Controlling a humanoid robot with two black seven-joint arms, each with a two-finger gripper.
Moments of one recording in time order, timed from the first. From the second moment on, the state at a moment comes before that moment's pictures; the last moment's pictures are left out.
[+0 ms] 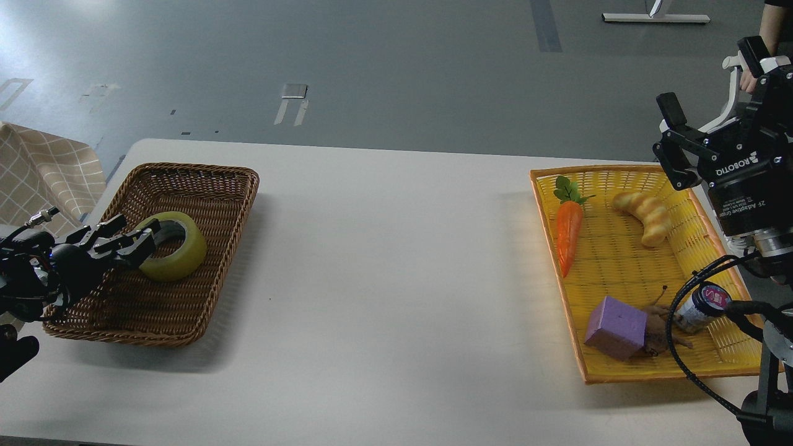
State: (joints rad) left arm -0.40 0.79 -0.50 -0.74 1.56 0.36 -0.49; right arm 0.12 -0.05 1.78 1.68 -0.95 0.49 0.00
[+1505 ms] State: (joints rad) left arm -0.70 0.44 -0.85 -1.31 0.64 -0.05 -0.46; right arm 0.22 -0.06 1.73 1.67 -0.98 0.49 0.00
